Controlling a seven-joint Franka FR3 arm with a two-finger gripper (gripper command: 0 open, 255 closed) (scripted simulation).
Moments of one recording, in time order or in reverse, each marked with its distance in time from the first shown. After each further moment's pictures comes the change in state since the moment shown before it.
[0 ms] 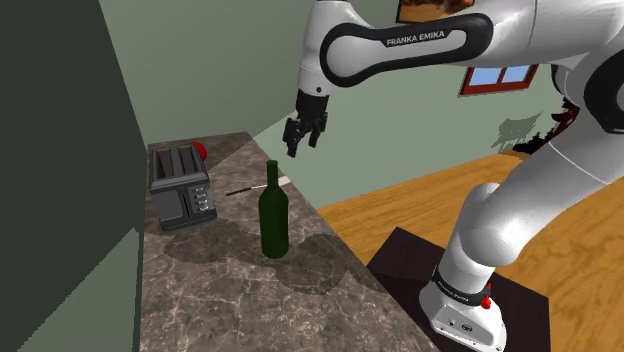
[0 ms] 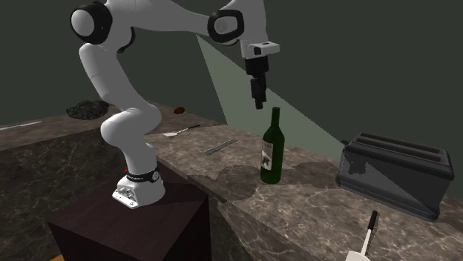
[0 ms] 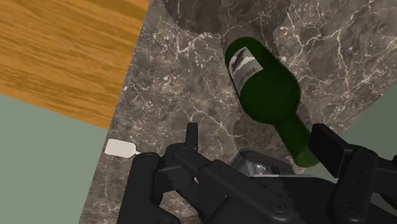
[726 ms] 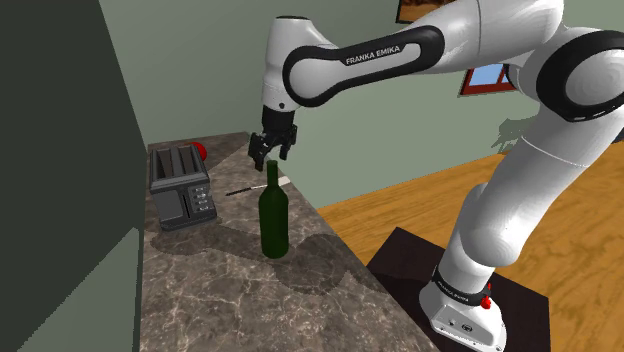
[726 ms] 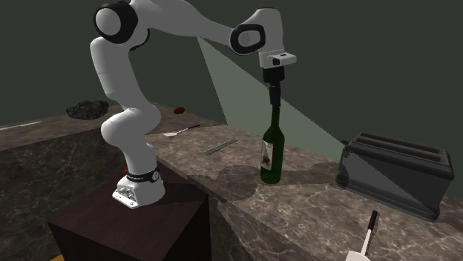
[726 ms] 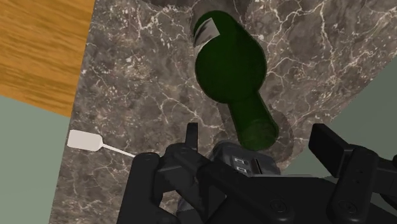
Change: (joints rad) arm 0.021 0.211 0.090 0.118 -0.031 0.105 0.120
